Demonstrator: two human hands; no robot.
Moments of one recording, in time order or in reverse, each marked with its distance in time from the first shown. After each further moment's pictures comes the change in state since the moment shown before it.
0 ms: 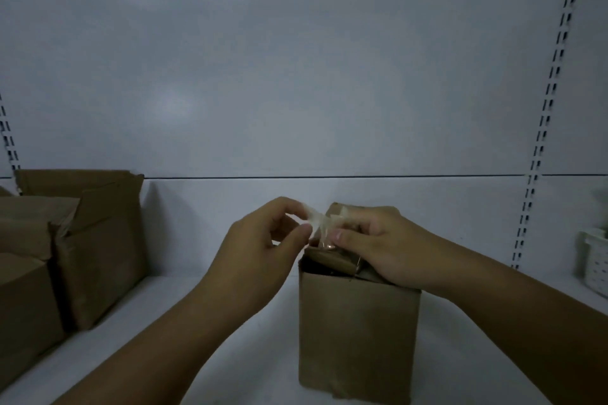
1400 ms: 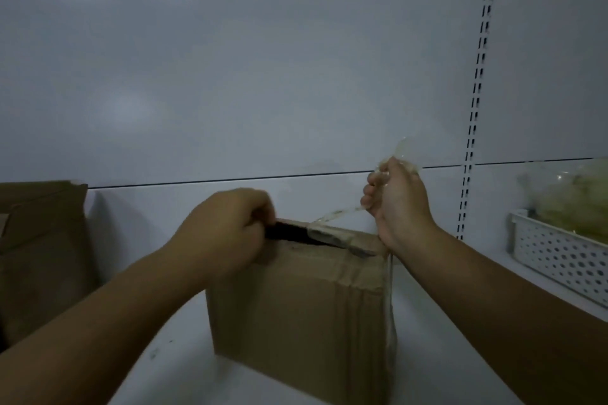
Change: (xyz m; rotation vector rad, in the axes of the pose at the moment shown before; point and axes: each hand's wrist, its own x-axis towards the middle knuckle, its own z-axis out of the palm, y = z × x) left_hand 0.035 0.009 -0.002 0.447 -0.177 0.104; right_hand 0.019 0.053 -0.038 1.129 0.905 0.219
